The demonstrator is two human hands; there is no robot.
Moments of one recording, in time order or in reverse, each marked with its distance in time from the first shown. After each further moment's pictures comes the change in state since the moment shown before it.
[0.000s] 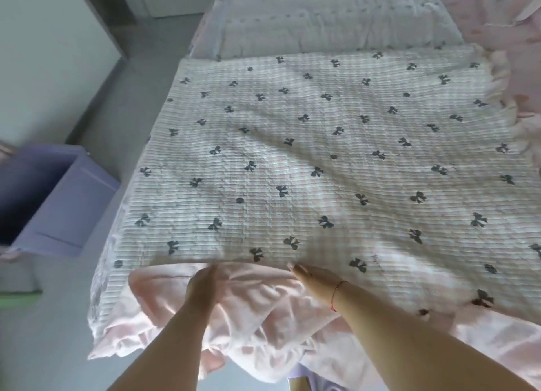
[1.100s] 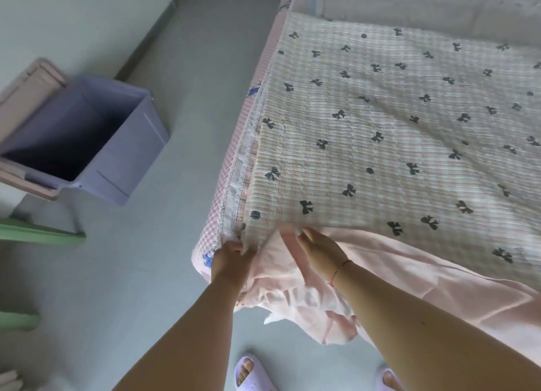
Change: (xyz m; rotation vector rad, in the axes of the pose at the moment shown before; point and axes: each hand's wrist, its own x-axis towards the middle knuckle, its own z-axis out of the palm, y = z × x) left_hand 0.106 -0.125 -0.223 0.118 0.057 0.070; right_hand 0.085 -0.219 0.220 -0.136 0.259 -0.119
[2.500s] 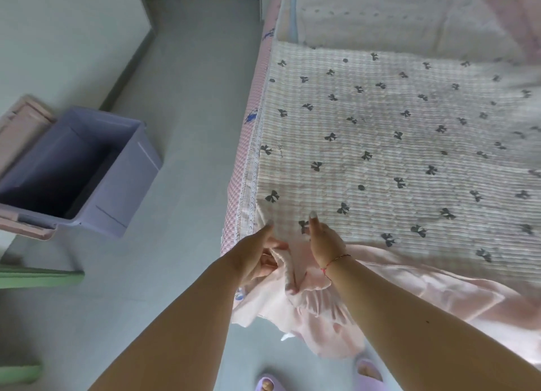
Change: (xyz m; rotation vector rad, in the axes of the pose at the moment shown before) left_hand 0.004 0.089 -0.072 -0.288 -0.714 -0.140; right_hand 0.000 -0.088 -0.022 0.276 0.259 0.292
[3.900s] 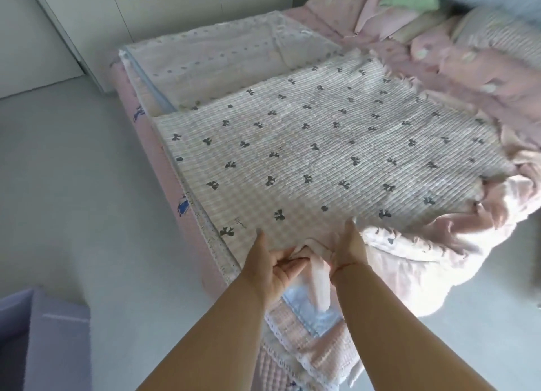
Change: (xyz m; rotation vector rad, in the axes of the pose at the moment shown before) left_hand 0.041 0.163 -0.010 -0.195 -0.285 -0.202; right_hand 0.007 -0.108 -0.039 1.553 0.572 0.400
